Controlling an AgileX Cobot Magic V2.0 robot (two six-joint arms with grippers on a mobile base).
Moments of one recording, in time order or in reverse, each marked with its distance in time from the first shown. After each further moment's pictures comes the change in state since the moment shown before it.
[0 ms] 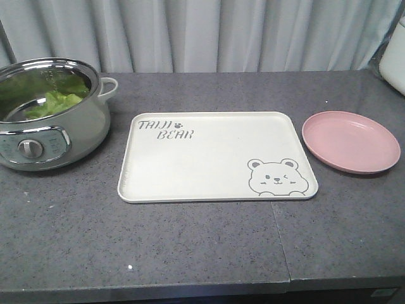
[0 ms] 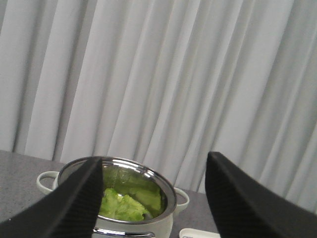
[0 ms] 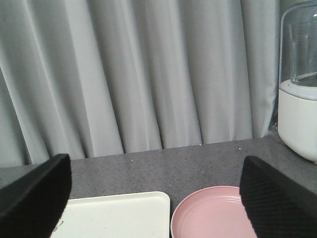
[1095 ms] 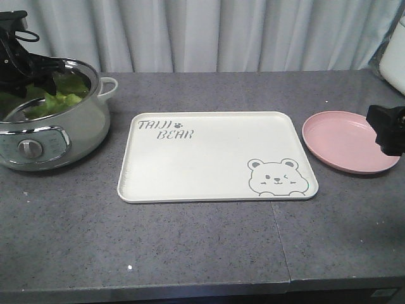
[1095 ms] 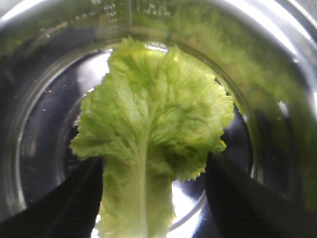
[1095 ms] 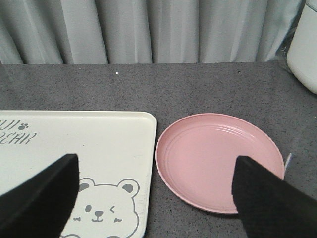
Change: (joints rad) left arm 0.000 1.738 -1.522 -0.042 0.985 0.226; right arm 0.000 0.281 -0.151 -0.026 0.225 -0.088
